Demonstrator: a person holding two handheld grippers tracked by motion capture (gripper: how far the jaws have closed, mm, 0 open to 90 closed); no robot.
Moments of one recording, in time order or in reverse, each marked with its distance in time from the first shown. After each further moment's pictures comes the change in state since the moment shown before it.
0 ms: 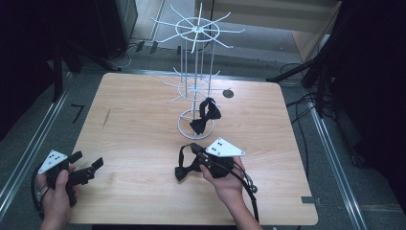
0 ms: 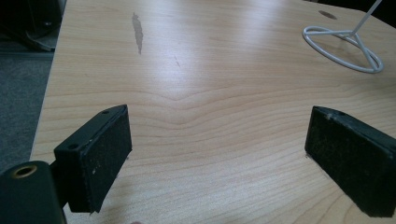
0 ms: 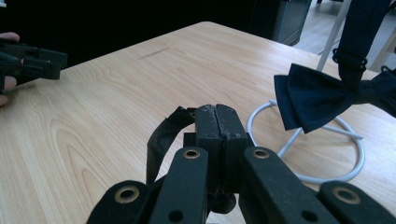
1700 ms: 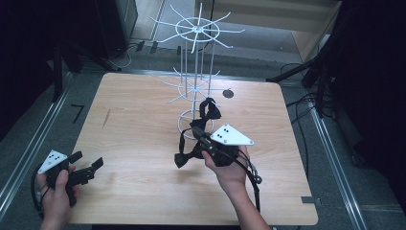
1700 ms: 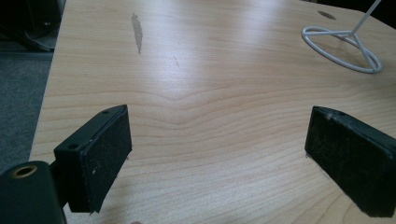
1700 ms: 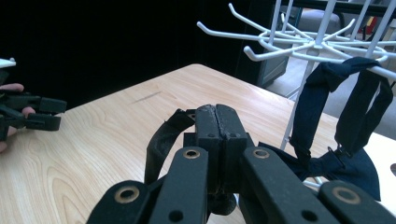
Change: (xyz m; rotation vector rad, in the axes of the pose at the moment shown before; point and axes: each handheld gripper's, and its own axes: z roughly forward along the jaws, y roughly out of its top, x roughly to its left) left arm 0.000 0.000 0.000 -0.003 -0.004 -0.002; right arm -0.005 0.049 -0.015 -0.107 -0.029 -0.025
